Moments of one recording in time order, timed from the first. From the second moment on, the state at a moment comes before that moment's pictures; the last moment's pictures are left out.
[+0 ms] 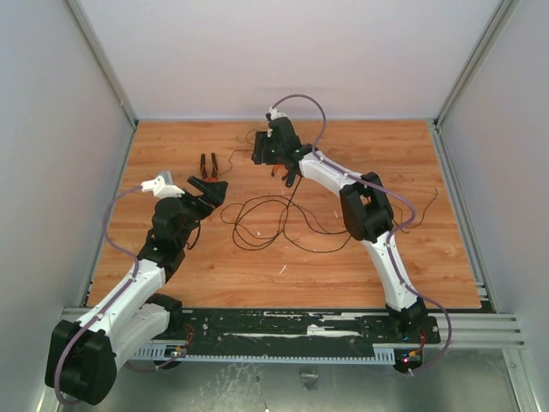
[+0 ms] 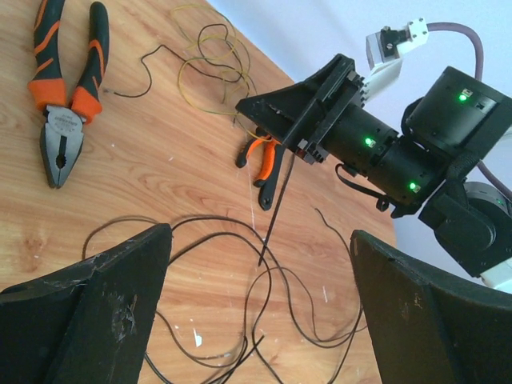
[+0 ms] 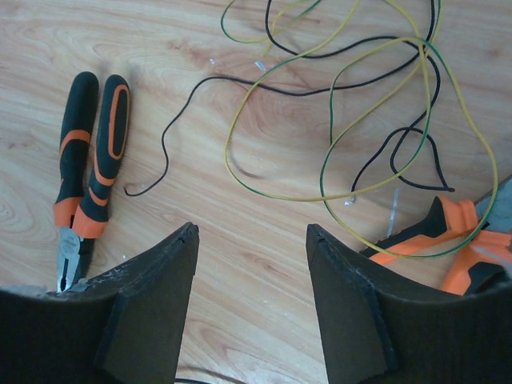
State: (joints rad) left arm -0.30 0.87 0.41 0.32 -0.14 -0.84; right arm 0.60 2.40 2.02 -0.16 -0.04 0.44
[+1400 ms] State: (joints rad) left arm -0.28 0.89 0.40 0.32 -0.13 -0.84; right arm 0.60 2.49 2.04 -0.16 -0.06 0.46
